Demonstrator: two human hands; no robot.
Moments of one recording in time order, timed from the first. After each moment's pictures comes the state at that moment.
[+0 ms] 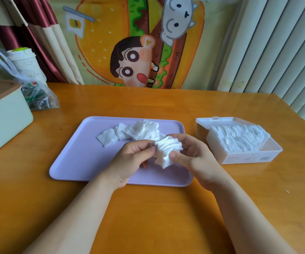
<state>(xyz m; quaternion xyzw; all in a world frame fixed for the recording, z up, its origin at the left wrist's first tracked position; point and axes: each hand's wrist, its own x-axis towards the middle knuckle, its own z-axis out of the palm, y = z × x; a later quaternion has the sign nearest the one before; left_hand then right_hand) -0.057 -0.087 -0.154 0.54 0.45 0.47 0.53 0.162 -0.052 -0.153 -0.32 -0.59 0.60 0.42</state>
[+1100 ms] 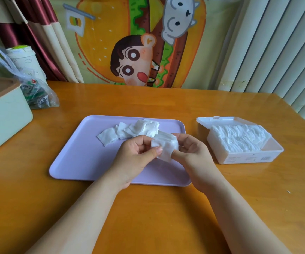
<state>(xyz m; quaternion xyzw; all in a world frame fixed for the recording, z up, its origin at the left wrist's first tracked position) -0.044 -0.087 -0.155 0.49 0.46 0.55 0.50 0.147 -0.059 -0.150 -0.41 -0.56 0.56 0.45</state>
